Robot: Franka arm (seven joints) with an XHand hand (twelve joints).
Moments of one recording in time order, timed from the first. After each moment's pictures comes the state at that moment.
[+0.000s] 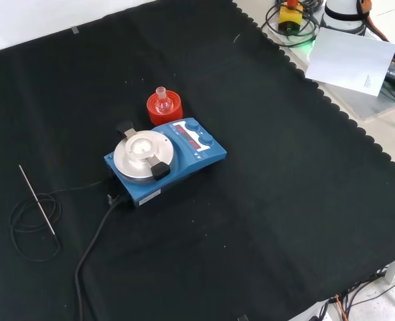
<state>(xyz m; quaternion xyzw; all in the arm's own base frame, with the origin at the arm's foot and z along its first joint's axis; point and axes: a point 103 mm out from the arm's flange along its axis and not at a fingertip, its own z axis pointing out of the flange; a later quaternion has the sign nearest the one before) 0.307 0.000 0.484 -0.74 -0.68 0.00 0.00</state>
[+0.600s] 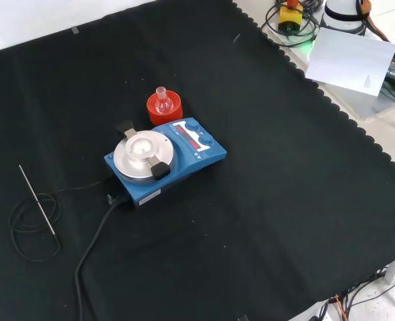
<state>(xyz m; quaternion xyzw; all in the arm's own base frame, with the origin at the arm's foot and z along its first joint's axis) 0.321 0.001 0.471 -0.74 -0.68 0.01 0.01</state>
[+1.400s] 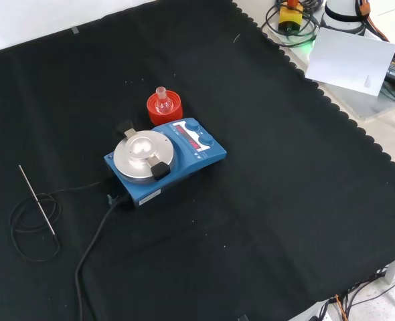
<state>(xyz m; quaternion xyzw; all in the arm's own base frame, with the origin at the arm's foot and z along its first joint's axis) 0.349 -0.029 0.433 -0.76 -0.65 0.02 0.03</state>
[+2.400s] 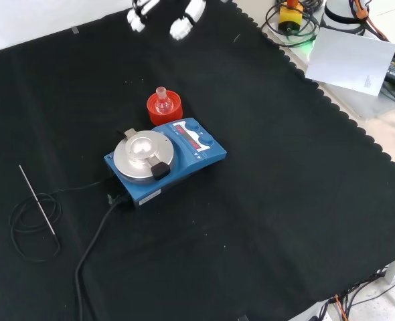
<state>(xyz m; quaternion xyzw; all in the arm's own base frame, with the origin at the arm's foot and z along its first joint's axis) 0.427 -0.071 0.267 -0.76 -0.64 0.04 0.11</state>
